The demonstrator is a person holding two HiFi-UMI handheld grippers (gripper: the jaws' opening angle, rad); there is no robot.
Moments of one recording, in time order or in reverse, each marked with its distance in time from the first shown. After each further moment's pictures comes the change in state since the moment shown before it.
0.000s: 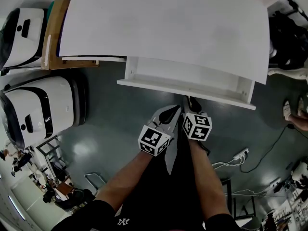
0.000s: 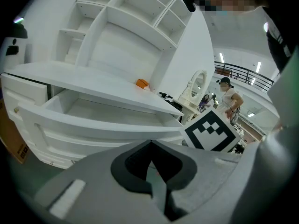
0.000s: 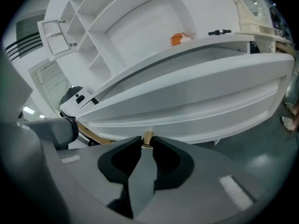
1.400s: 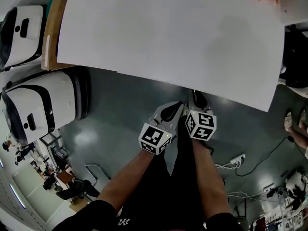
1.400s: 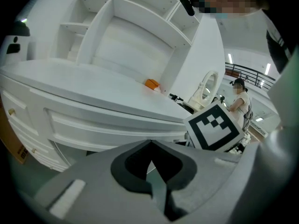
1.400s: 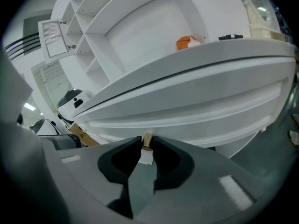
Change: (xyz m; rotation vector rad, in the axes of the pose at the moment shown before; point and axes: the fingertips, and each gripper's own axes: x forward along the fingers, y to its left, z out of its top) left arm 0.068 0.050 0.049 -0.051 -0.002 0.072; right arm 0.059 -0.019 0.097 -0.058 -0.066 0.021
